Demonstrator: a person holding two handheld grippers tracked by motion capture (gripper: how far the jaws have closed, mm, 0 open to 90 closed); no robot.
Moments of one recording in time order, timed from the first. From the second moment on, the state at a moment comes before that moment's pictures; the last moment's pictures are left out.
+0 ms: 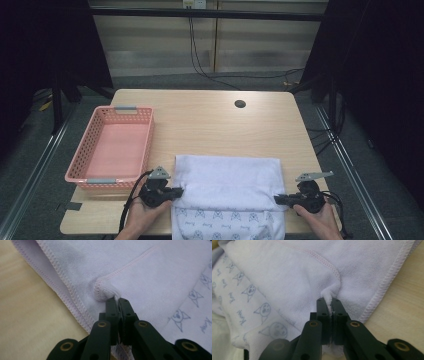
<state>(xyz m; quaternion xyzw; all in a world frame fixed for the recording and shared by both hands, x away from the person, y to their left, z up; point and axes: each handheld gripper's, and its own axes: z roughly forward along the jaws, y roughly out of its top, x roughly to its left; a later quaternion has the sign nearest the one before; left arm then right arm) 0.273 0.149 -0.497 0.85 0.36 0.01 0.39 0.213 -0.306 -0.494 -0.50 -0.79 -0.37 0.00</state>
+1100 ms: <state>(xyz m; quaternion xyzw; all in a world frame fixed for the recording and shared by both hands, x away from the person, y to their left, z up) 0.402 0.100 -0.506 0.80 0.43 0.07 0.41 0.353 -0.330 -0.502 -0.56 -0.74 -0.36 -0.10</state>
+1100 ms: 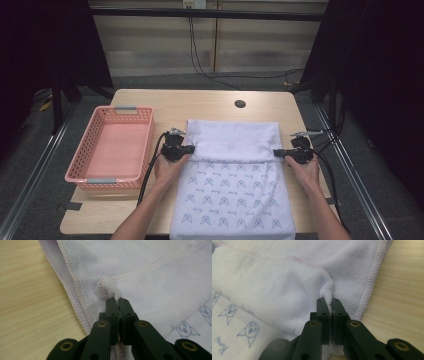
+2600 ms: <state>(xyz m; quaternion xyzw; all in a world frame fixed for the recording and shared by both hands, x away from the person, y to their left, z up) 0.385 0.134 -0.386 0.76 0.35 0.09 0.54 0.341 -0.355 -0.380 -0.47 -0.68 -0.54 -0.14</state>
